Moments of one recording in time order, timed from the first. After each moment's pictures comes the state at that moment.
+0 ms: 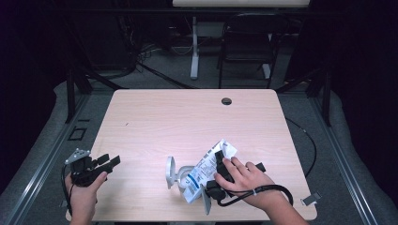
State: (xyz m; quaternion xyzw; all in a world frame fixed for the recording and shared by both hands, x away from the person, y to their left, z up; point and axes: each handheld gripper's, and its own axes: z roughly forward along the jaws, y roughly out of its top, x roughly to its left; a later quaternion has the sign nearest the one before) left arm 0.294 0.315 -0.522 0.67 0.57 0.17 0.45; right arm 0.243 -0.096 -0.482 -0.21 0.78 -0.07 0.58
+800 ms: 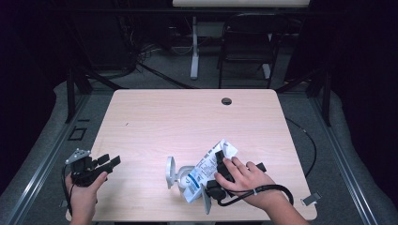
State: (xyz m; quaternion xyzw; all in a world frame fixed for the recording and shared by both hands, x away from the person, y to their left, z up) left arm 0.294 0.315 -0.523 0.67 0.57 0.17 0.45; right arm 0.243 -0.096 -0.481 -0.21 0.79 -0.08 0.58
